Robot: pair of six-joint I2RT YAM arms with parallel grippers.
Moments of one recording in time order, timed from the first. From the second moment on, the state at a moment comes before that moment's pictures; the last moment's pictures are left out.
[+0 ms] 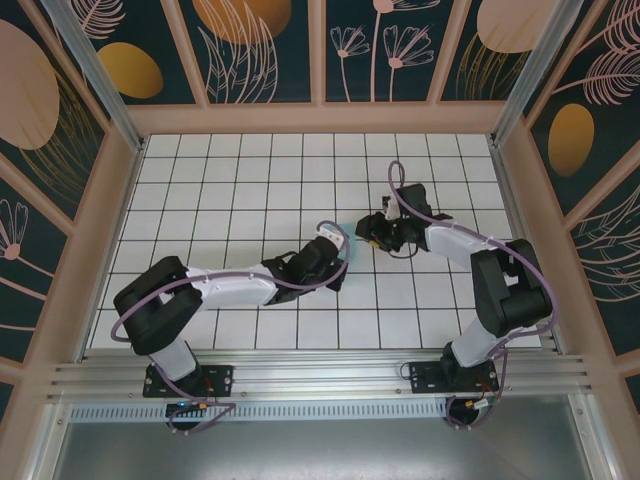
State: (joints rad) left arm -0.98 1.67 0.87 0.10 -0.08 -0.52; right arm 0.33 1.62 0.90 -0.20 -0.55 0.68
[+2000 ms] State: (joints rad) left arm -0.83 1.70 0.75 0.16 0.02 -0.60; right arm 0.48 2.01 1.25 -0.42 -0.45 0.37
